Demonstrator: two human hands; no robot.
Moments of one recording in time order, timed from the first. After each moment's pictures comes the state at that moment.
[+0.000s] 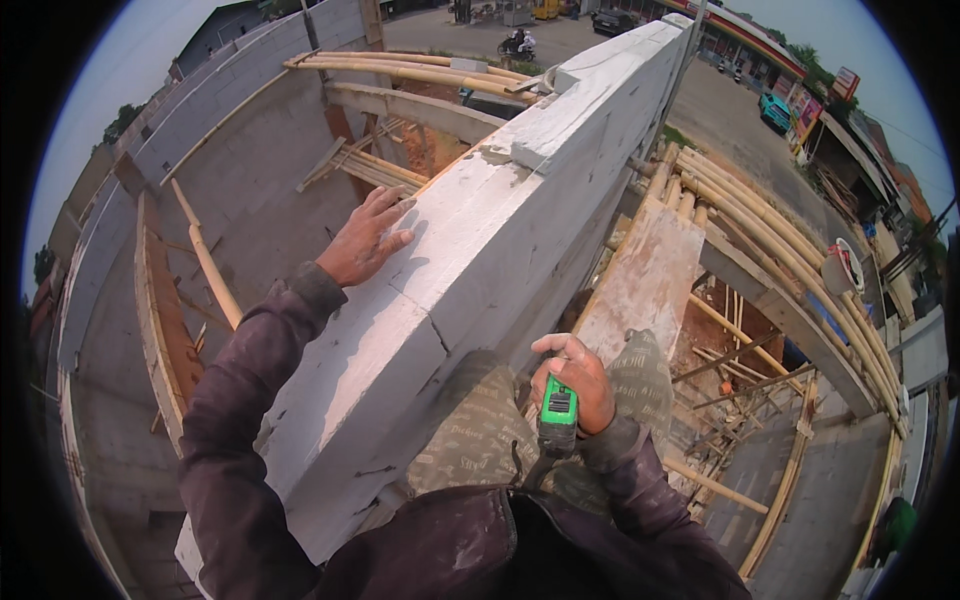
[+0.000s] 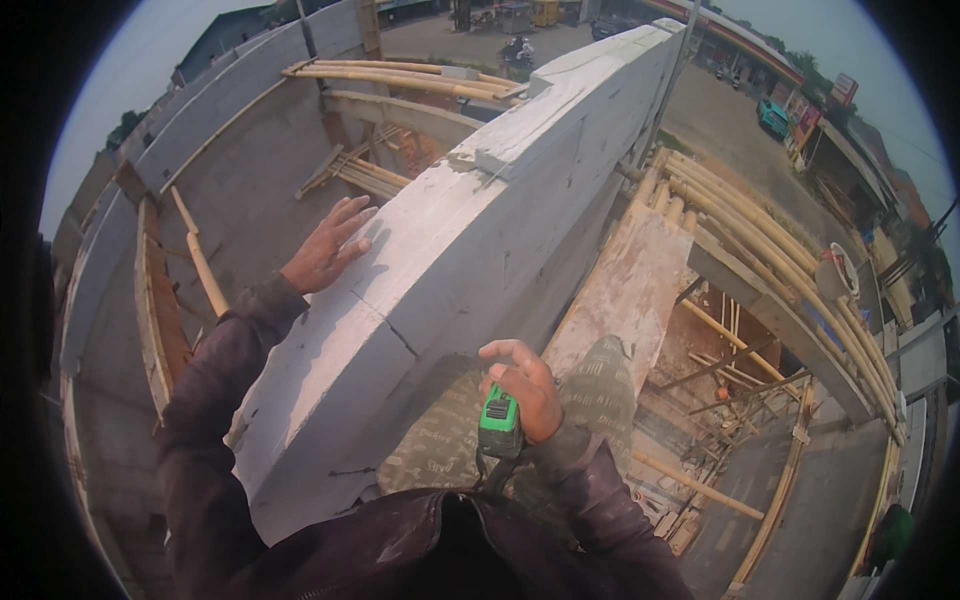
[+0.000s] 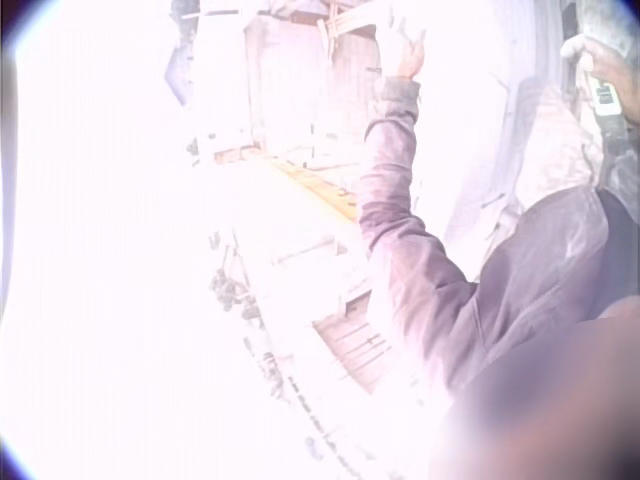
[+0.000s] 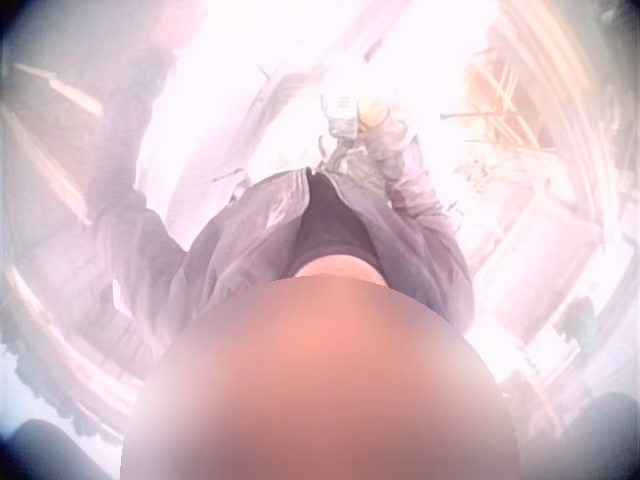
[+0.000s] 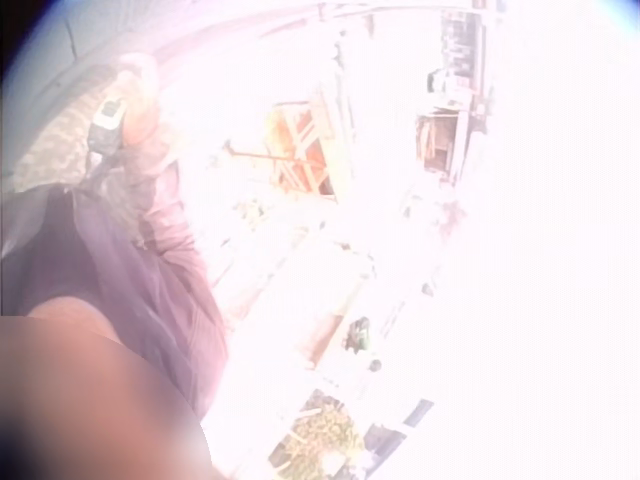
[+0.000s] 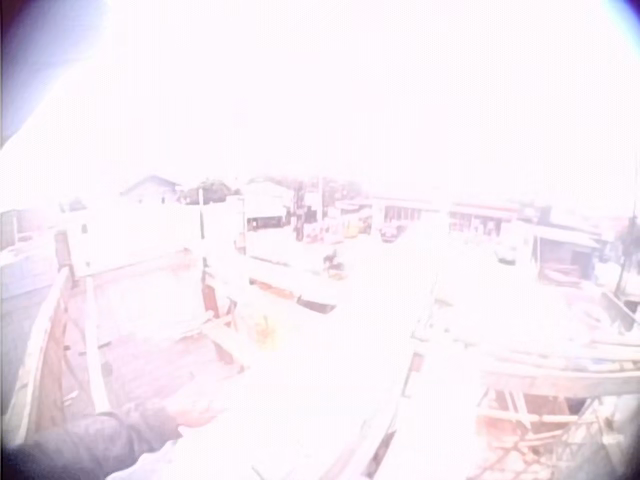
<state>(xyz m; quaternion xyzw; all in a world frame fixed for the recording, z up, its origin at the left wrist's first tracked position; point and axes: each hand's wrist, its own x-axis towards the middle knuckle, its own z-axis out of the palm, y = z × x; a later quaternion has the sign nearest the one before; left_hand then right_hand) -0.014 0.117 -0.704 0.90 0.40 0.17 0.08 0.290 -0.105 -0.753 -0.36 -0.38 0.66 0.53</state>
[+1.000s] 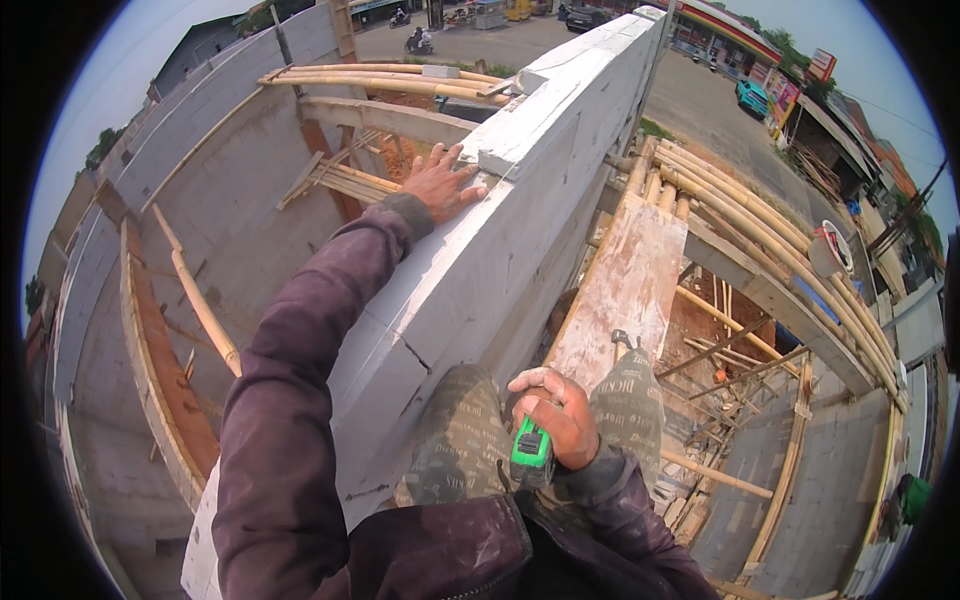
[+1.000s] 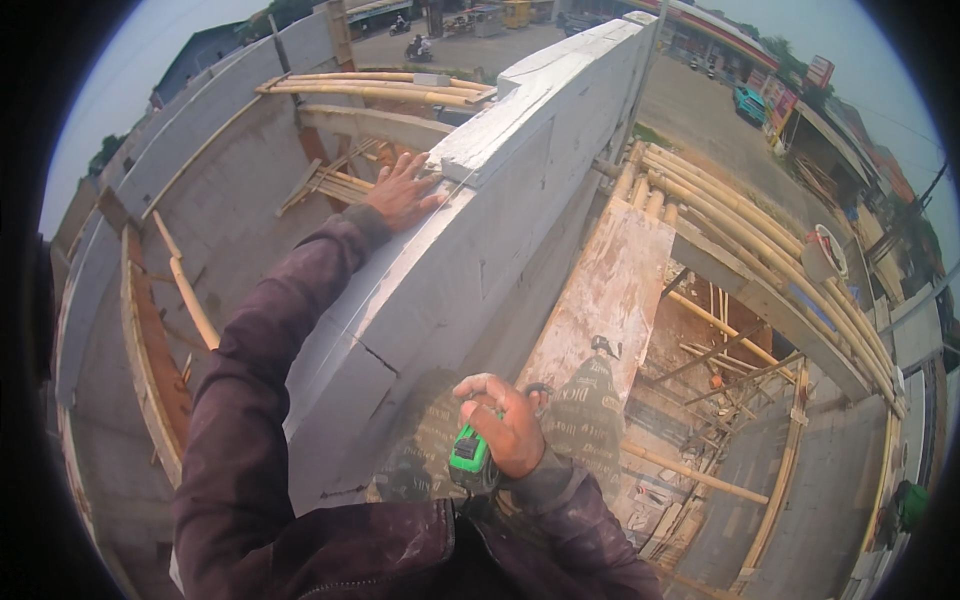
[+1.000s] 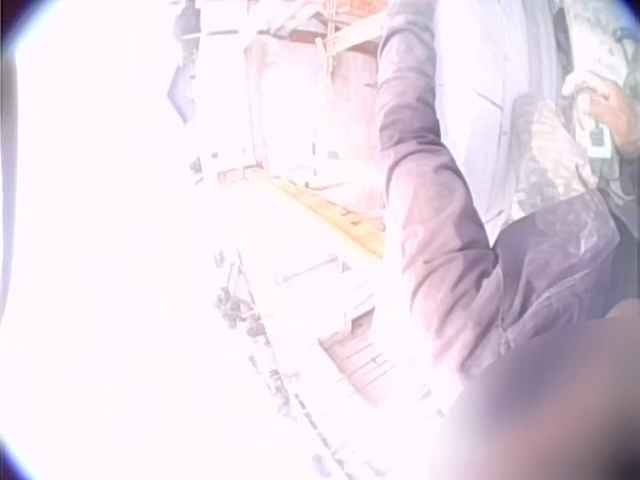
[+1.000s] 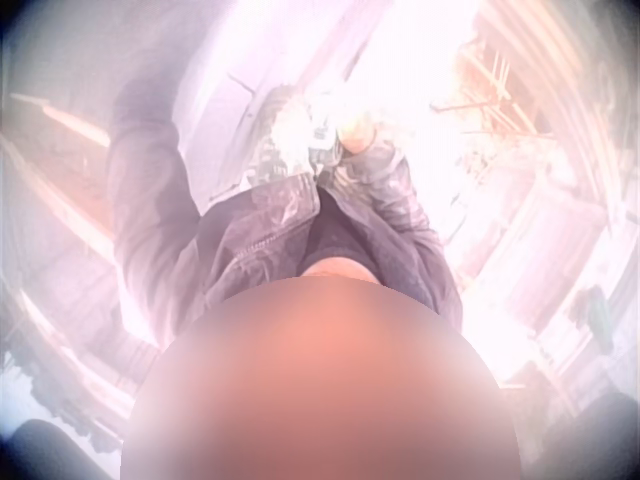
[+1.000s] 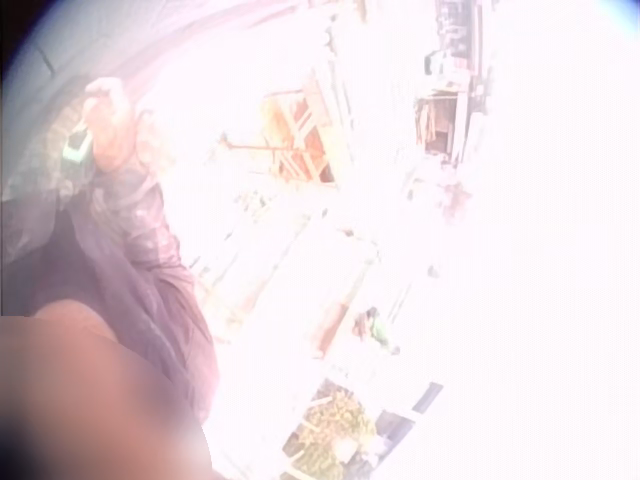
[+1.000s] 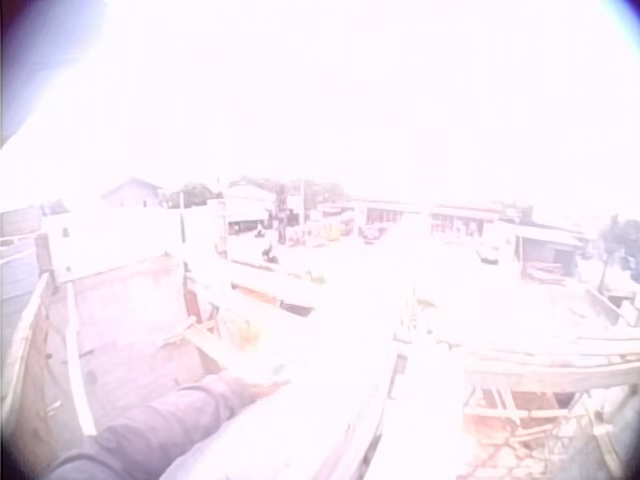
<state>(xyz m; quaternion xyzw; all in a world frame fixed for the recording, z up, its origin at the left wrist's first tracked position) 0.139 0.223 -0.718 0.90 0.43 0.06 -0.02 0.291 -0.125 -0.752 -0.47 -0.43 0.60 0.49</state>
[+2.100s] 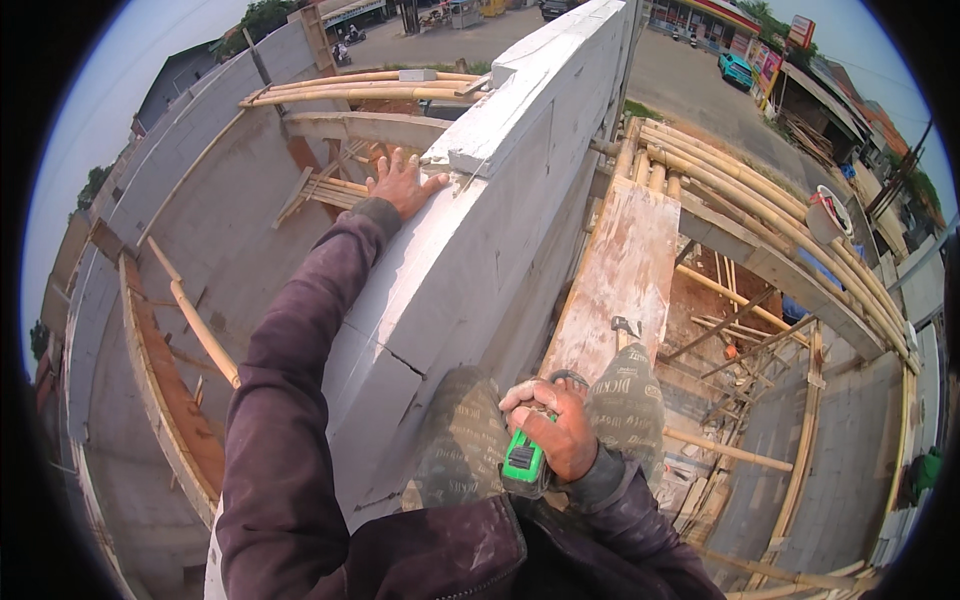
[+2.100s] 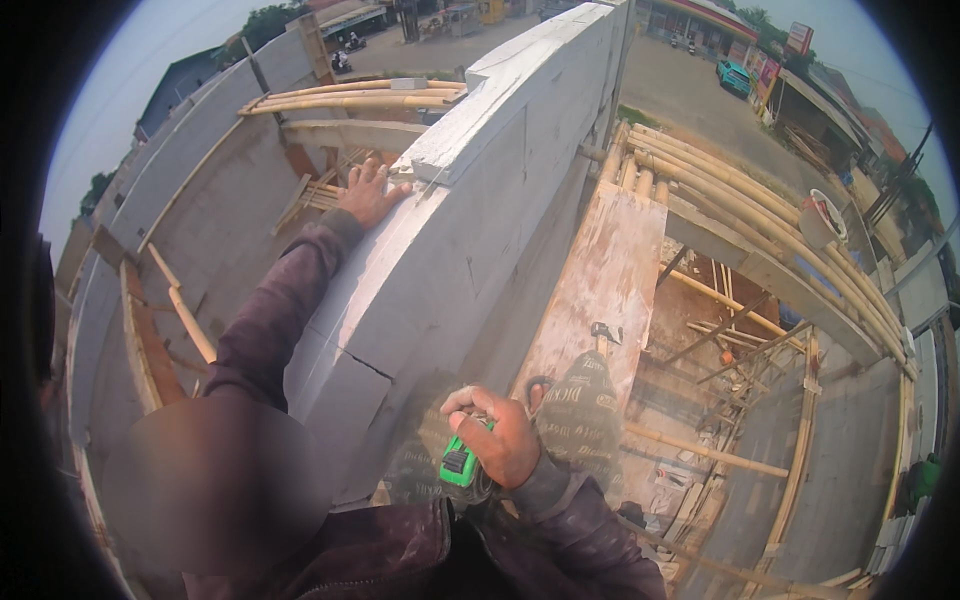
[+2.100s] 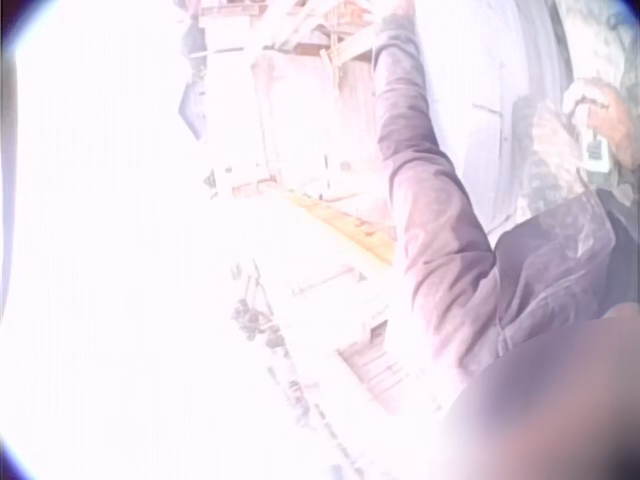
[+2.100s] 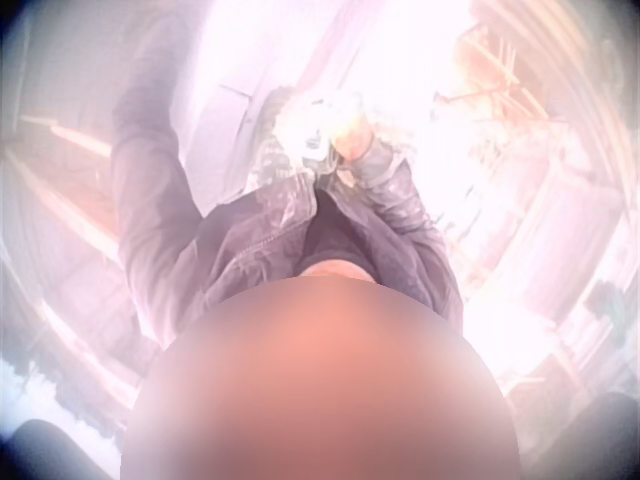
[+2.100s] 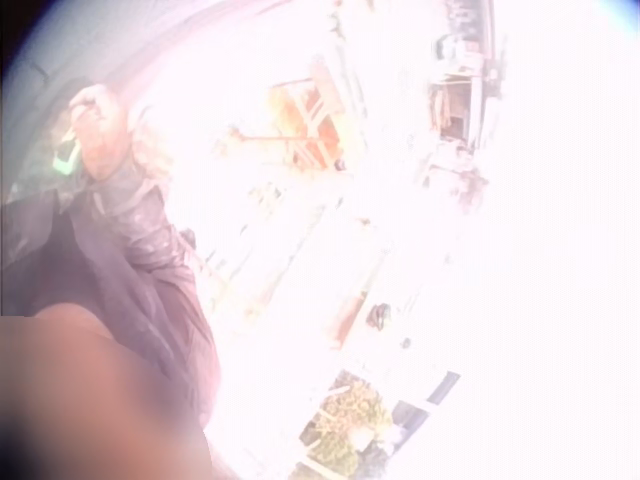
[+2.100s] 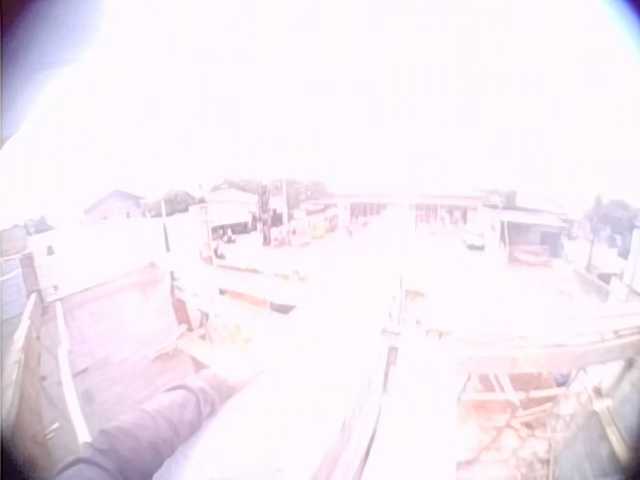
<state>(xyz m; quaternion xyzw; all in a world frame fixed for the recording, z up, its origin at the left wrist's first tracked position) 0.135 0.266 -0.744 0.82 0.57 0.06 0.02 0.292 -0.132 -0.740 -0.51 -0.50 0.50 0.48</state>
